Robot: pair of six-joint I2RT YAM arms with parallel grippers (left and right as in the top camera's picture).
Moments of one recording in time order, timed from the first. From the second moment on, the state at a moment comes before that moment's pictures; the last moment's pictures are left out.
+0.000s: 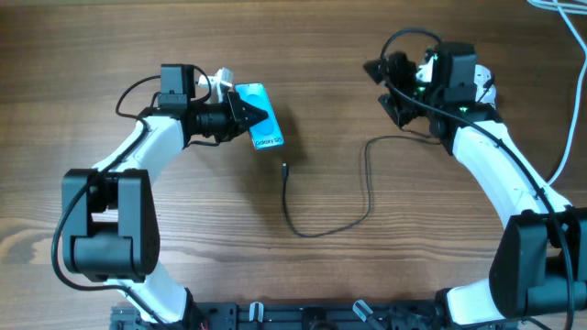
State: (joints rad) left arm -0.05 1.85 1.10 -0.25 0.92 -0.54; right arm 0.10 1.66 1.10 -0.19 -0.47 1.03
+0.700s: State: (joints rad) left arm 0.11 1.85 1.10 -0.36 0.85 -0.54; right arm 0.76 1.78 1.10 -0.43 -0.20 0.61
